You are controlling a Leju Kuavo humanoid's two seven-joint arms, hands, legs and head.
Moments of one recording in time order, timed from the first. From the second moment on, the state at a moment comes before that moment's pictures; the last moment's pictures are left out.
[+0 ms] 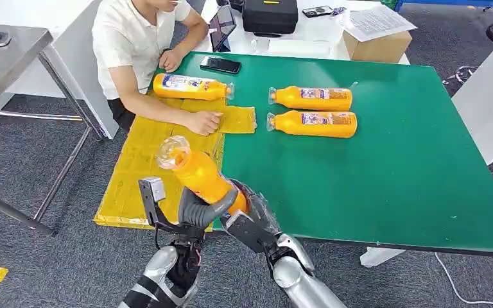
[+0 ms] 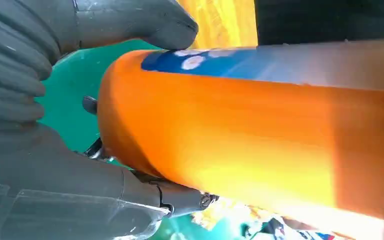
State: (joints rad) left arm -0.20 -0.26 -0.42 -1.17 0.70 0.23 -0.35; right arm -0.27 0.14 0.64 -1.00 0.39 -0.23 -0.42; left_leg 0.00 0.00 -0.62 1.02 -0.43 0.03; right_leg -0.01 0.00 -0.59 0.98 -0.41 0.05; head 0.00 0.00
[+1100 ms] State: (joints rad) left arm -0.16 -0.16 -0.30 -1.30 -0.01 0.52 -0.47; right arm -0.04 0.10 0.55 -1.03 0.40 -0.55 -0.56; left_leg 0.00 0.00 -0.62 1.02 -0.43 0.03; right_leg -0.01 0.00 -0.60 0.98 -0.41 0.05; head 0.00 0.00
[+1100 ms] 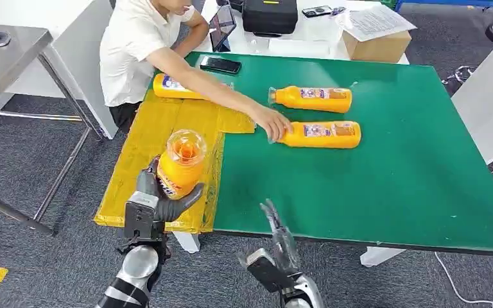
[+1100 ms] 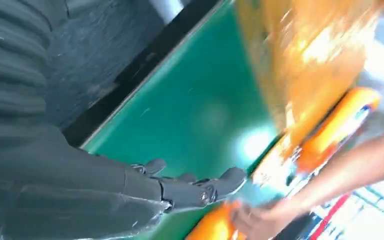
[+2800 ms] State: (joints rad) left arm -0.56 -0.06 -0.28 -0.67 -0.83 0.17 -0.05; right arm 0.10 0.22 0.12 -1.45 0.28 -0.70 -0.70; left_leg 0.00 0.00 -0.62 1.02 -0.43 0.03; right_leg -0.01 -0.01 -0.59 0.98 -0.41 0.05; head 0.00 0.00
